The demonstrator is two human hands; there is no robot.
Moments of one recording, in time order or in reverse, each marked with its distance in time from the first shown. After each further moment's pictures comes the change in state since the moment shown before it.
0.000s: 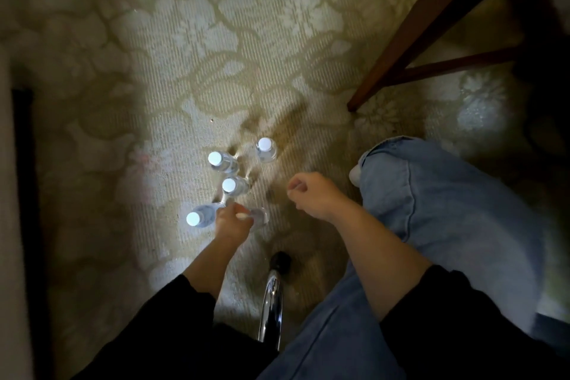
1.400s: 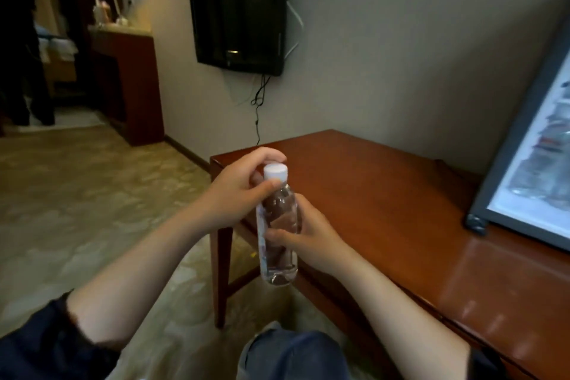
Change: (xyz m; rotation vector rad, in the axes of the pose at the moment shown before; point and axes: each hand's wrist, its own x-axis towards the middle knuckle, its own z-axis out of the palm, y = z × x) left_hand -0.445 0.311 -0.132 0.065 -0.203 1.900; right_hand -0.432 -0.024 -0.111 0.102 0.990 -0.776
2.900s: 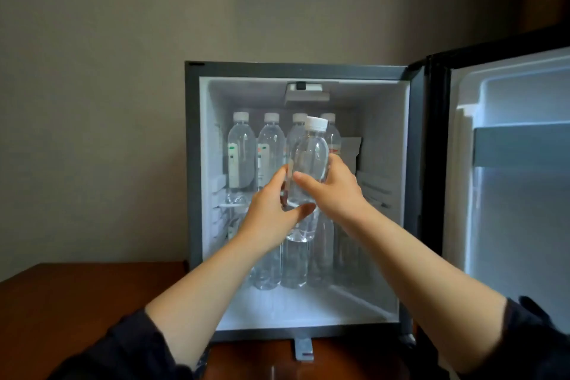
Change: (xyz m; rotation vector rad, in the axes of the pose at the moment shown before) left_hand 0.254 0.311 0.305 -0.512 -0.262 0.319; right_hand -0.140 -0.077 -0.428 -0.535 1.154 0.252
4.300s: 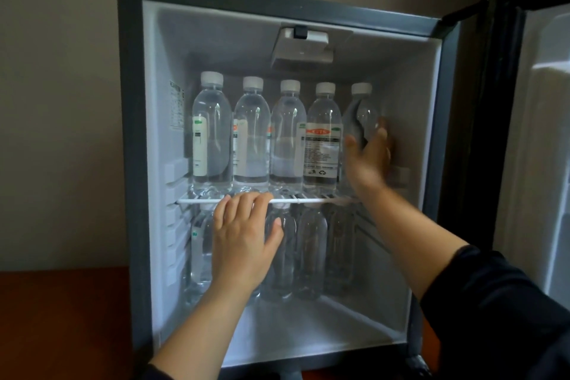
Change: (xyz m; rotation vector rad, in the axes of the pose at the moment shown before) left_hand 0.040 -0.131 0.059 0.659 0.474 0.390; right_hand 0.118 0.094 -0.001 -0.040 0.545 0.057
